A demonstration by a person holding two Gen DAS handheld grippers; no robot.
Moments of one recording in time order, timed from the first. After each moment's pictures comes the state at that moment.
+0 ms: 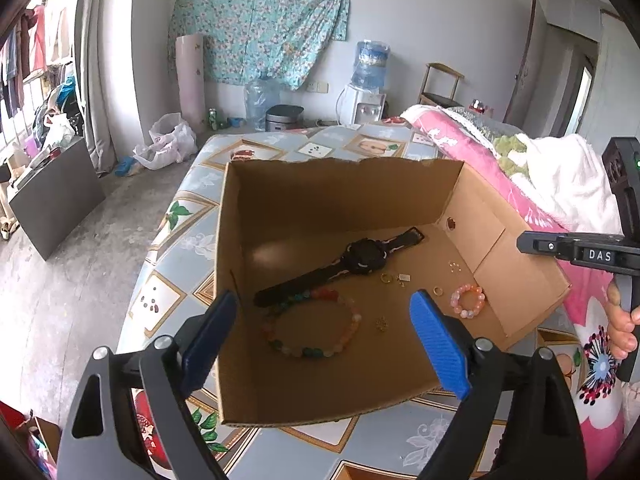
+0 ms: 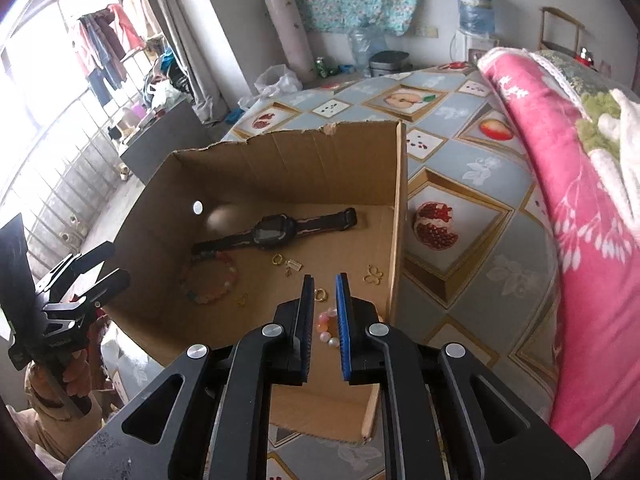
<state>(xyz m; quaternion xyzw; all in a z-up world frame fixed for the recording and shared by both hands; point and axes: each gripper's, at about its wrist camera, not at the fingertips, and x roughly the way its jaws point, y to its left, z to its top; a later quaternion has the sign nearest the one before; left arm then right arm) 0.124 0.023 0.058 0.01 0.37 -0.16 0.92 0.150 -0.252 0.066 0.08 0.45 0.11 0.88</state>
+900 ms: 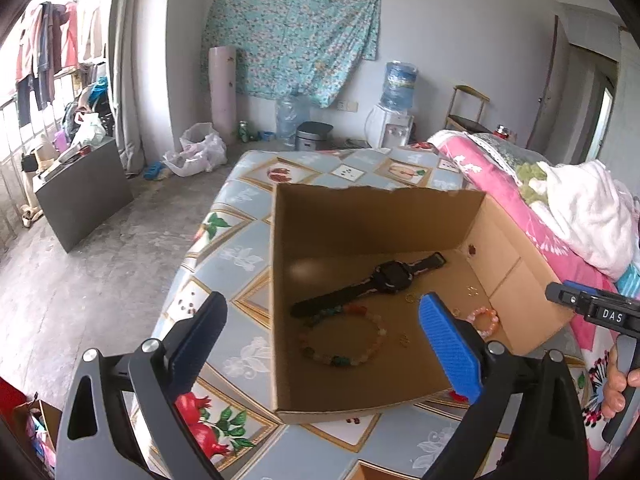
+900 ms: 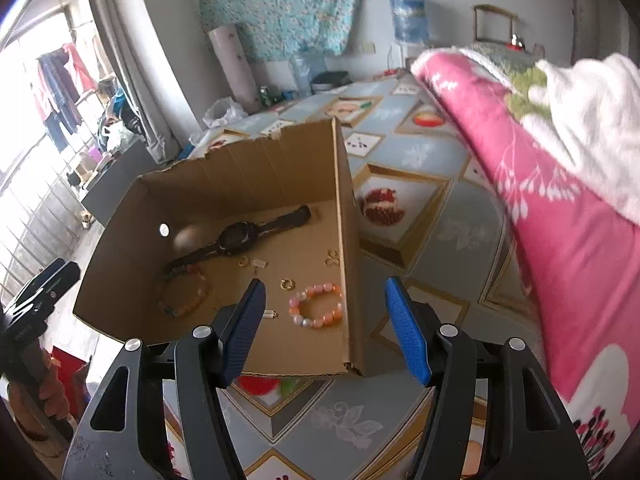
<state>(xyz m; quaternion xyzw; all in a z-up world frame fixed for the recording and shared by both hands) 0.115 0.043 0.077 0.00 0.35 -0.10 0.93 0.111 -0.261 0.057 0.12 0.42 0.00 0.90</state>
